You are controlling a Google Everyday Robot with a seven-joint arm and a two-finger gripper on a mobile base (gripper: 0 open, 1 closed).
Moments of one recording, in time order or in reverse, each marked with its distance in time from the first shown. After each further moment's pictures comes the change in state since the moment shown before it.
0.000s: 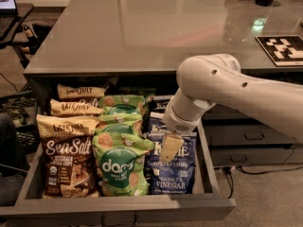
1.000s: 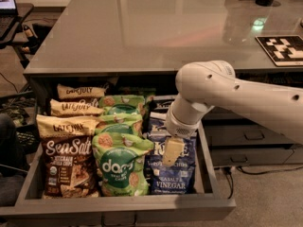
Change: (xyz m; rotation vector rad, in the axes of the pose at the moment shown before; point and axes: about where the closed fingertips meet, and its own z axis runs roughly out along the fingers) arm 0.016 -0.001 0.025 -0.055 0.027 0.007
